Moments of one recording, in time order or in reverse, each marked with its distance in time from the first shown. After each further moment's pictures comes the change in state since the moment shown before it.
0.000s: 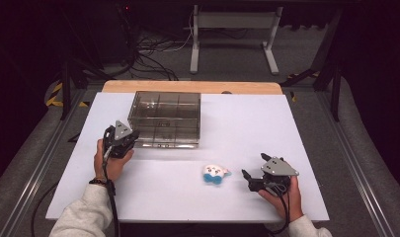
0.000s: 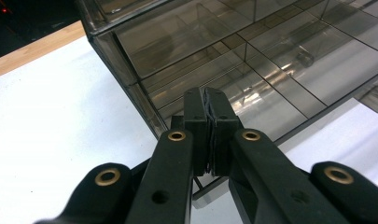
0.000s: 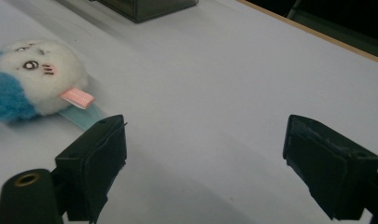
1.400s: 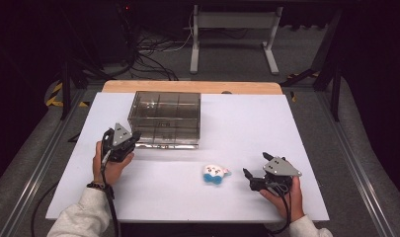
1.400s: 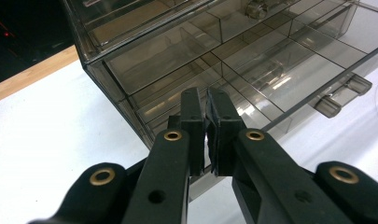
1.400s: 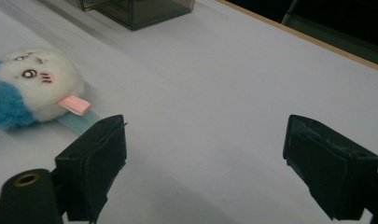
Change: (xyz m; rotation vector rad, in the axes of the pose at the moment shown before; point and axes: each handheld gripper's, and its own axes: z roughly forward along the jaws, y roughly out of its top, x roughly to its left) left arm -0.010 0.002 -0.017 -0.053 -0.014 0.044; right arm -0.003 0.001 -0.004 -0.022 -0.012 0.006
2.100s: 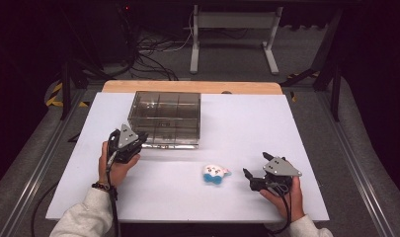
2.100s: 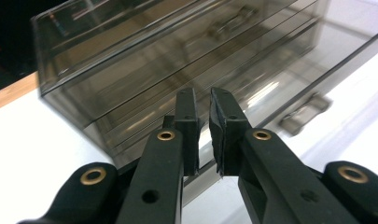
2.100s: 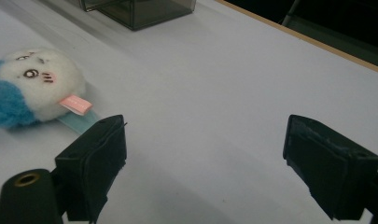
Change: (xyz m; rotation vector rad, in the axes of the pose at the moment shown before) left arm -0.018 0.009 0.004 -0.053 -0.049 0.023; right arm 0.000 0.000 0.000 -0.001 0.004 -0.006
